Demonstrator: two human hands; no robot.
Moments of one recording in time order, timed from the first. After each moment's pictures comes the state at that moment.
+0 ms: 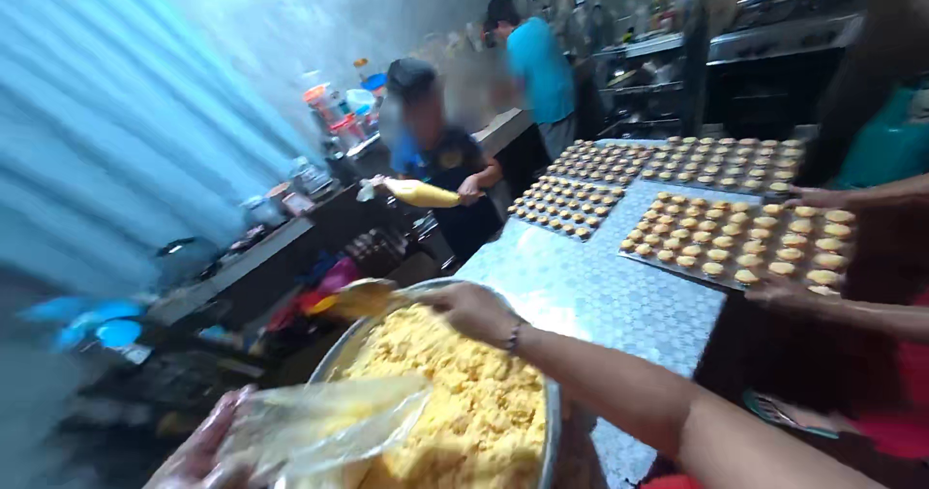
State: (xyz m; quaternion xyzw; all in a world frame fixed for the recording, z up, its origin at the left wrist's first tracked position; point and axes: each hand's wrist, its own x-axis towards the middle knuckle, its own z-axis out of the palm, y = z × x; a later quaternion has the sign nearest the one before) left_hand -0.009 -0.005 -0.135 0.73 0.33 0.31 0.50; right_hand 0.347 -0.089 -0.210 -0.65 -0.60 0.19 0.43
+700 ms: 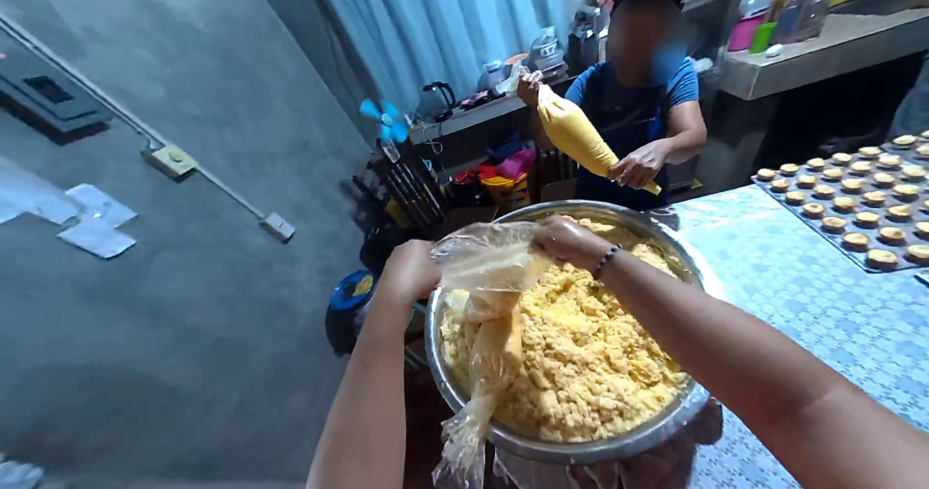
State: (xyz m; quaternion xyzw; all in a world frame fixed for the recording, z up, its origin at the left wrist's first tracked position) left_hand -0.025 -0.005 -0.127 0.70 0.70 0.08 0.13; right_hand 0.229 0.021 -0.205 -0.53 -0.61 0.48 0.35
